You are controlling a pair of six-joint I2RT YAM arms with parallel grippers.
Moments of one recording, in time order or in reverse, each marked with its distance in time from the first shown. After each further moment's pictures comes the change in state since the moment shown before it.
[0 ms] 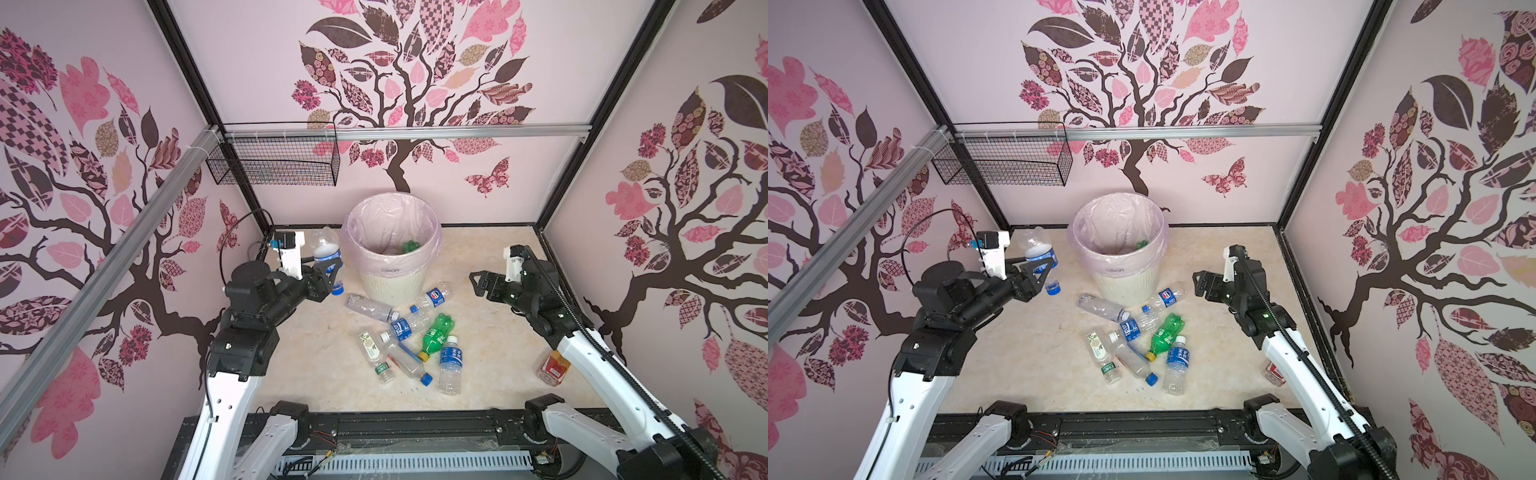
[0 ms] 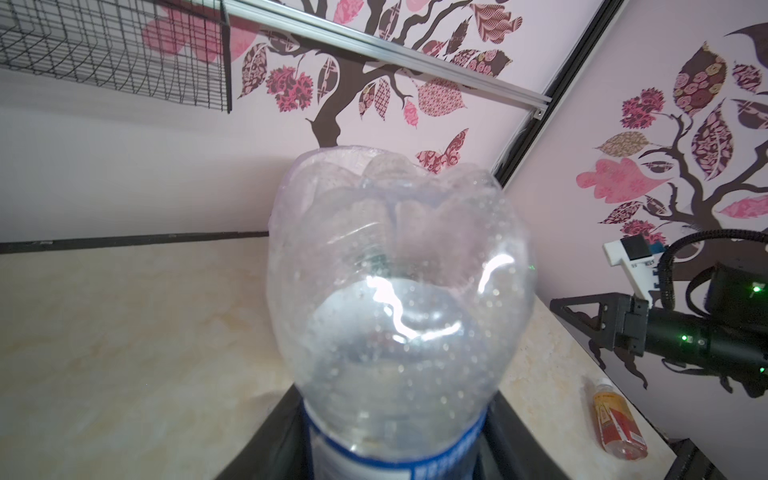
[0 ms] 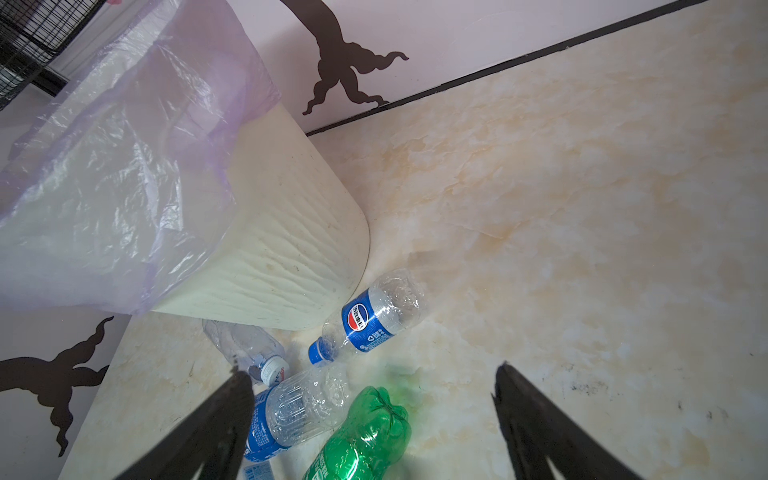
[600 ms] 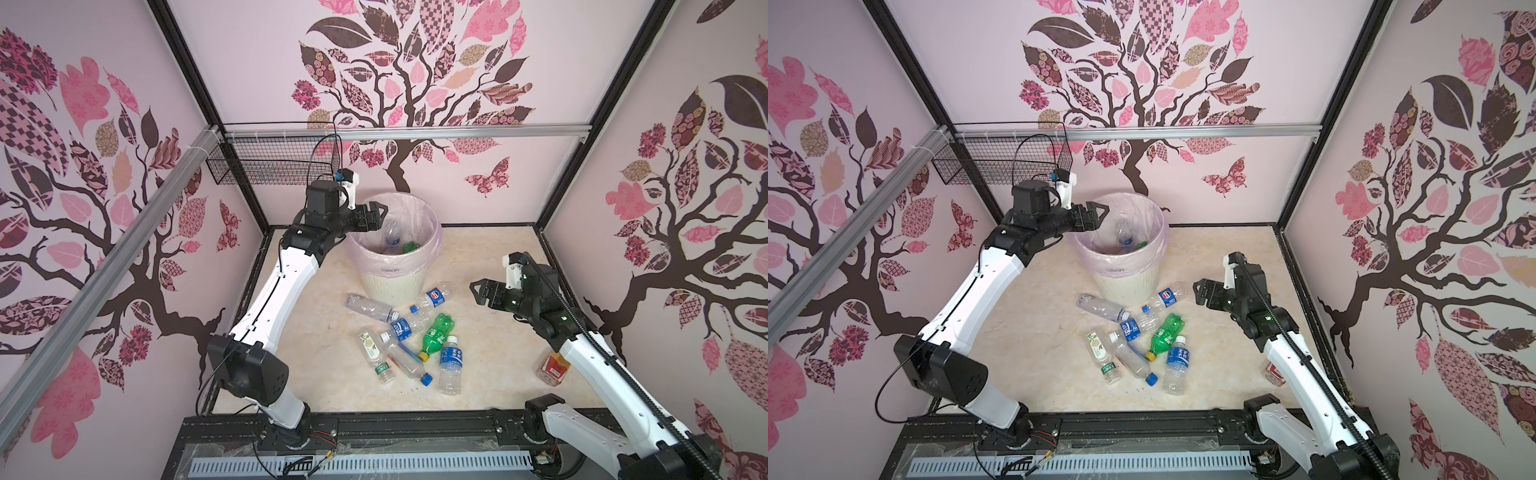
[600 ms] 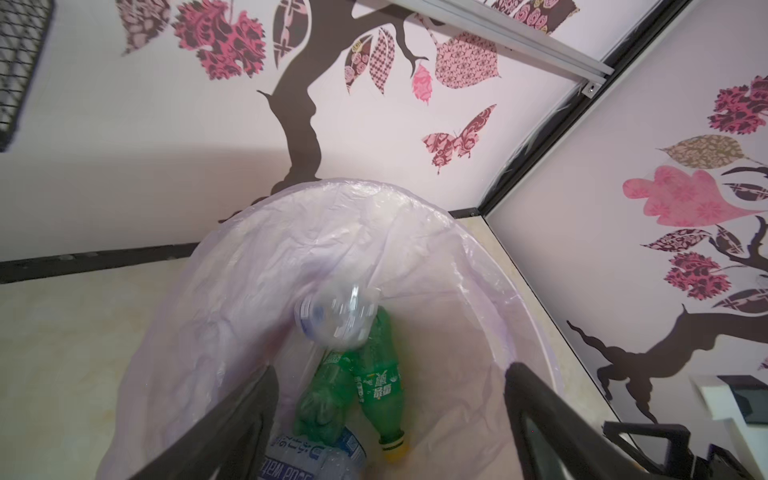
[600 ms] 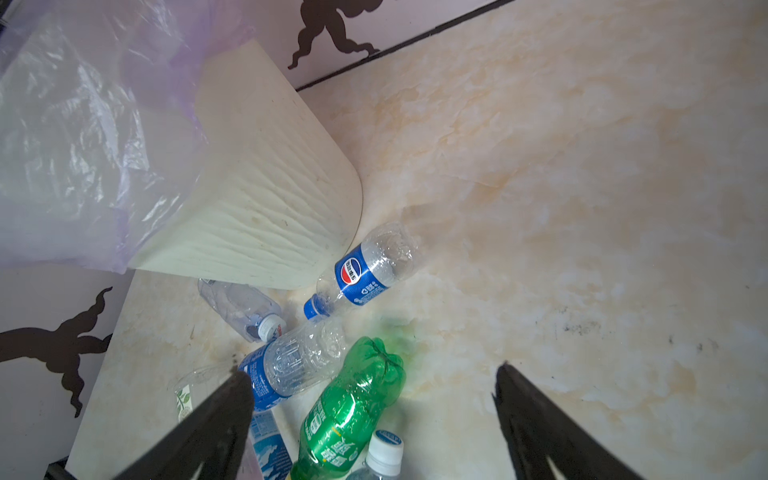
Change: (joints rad) left arm -0.140 0.705 0.545 -0.029 -0.108 -0.045; right arm 0.000 -0.021 0.000 -0.150 -0.041 0.009
